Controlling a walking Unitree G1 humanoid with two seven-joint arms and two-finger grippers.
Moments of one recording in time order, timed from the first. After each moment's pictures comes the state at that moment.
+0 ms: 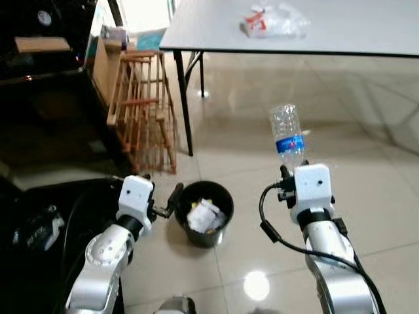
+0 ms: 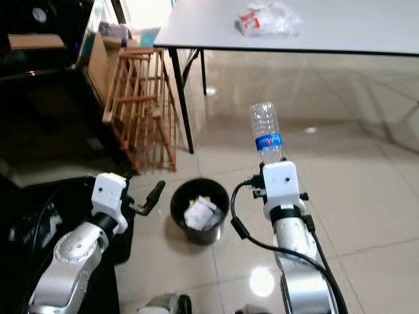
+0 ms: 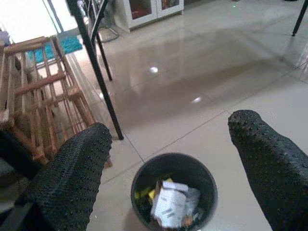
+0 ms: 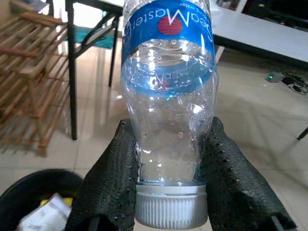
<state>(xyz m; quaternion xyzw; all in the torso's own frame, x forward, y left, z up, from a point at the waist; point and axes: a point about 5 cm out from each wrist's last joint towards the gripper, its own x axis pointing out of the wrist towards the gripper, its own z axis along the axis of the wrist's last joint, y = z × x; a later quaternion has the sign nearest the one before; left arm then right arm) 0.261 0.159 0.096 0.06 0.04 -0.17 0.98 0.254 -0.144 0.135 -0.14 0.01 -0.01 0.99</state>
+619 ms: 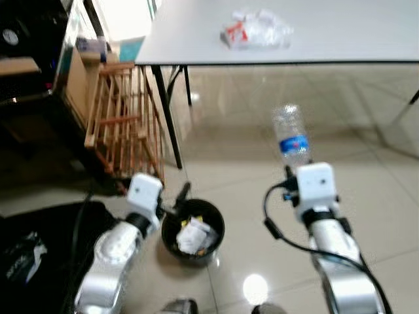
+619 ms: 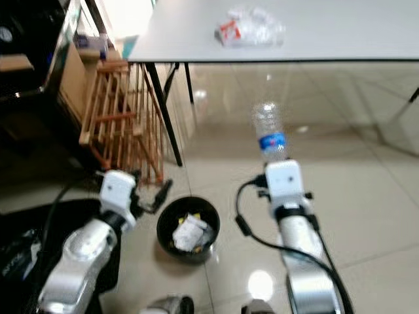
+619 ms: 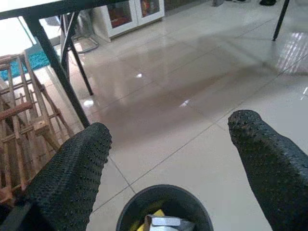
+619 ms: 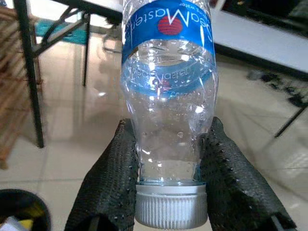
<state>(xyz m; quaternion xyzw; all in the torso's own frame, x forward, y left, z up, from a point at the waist) 0.263 0.147 0.095 0.07 0.04 -0.19 0.98 0.254 -0.152 0.133 -0.15 0.02 -0.01 0.99</state>
